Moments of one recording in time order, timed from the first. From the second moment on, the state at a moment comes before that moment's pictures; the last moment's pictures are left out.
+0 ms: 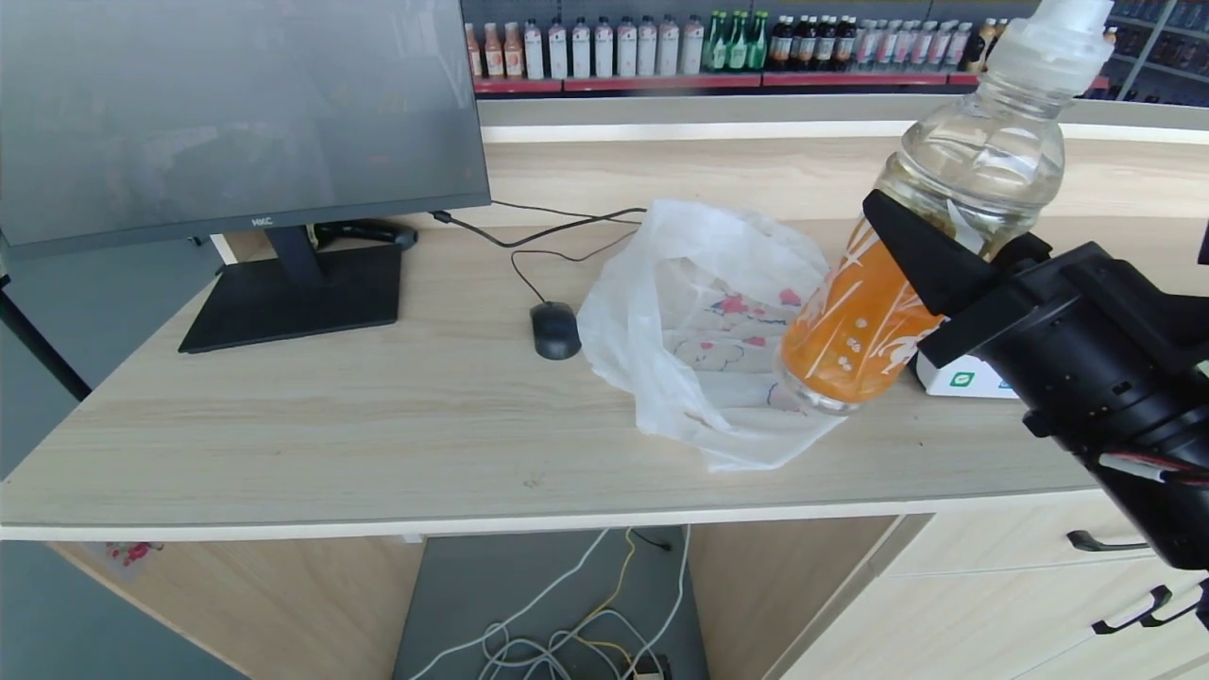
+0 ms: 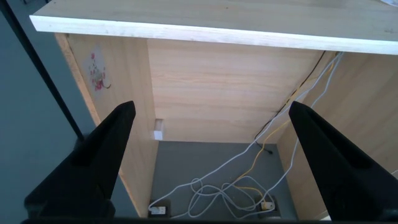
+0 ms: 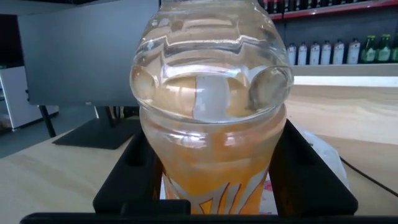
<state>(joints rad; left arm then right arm) 0.00 0.00 0.00 0.00 0.00 0.00 0.56 1.54 -0.52 -1.57 -0.01 -0.03</state>
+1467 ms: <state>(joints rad) 0.00 0.00 0.00 0.00 0.00 0.00 0.49 1.97 -0.96 -1.57 0.03 -0.09</state>
